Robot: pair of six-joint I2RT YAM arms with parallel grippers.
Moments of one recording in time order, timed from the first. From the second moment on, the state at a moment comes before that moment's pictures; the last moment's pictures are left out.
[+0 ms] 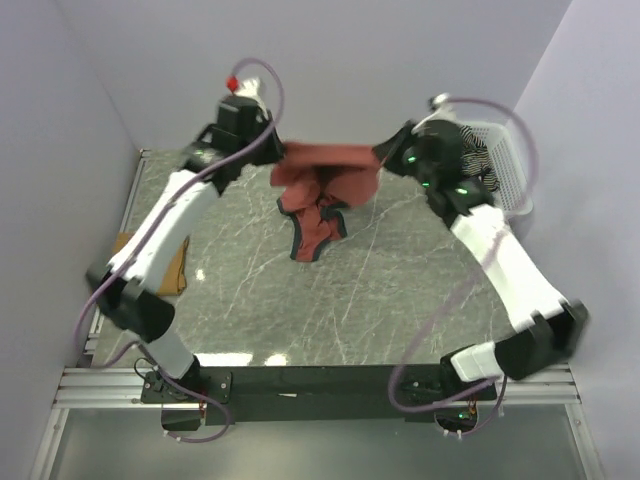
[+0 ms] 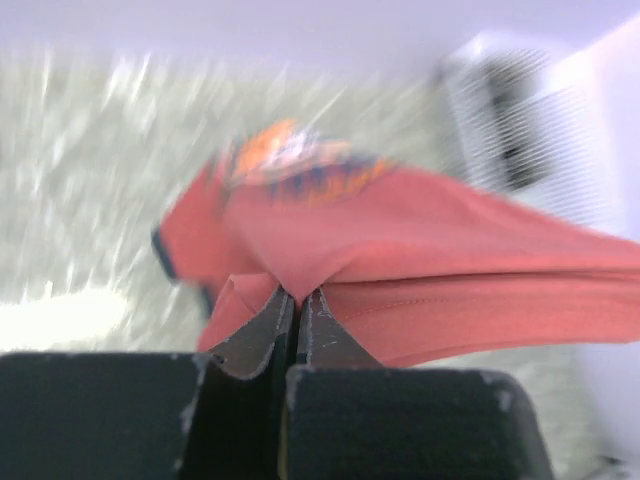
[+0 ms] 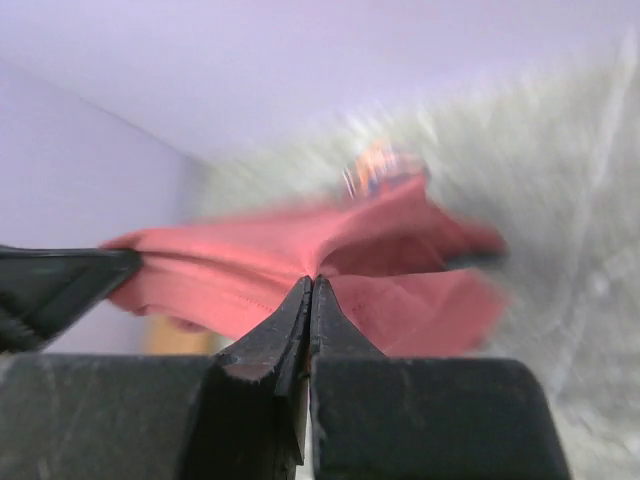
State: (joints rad) left arm -0.46 1.69 1.82 -0.62 -0.07 -0.51; right arm 0.36 1.41 1.44 -0.32 0.01 0.65
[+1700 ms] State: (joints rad) left arm -0.26 1.12 0.82 -0.27 0.26 -0.58; right arm 0.25 1.00 0.69 -0.32 -0.14 0.61
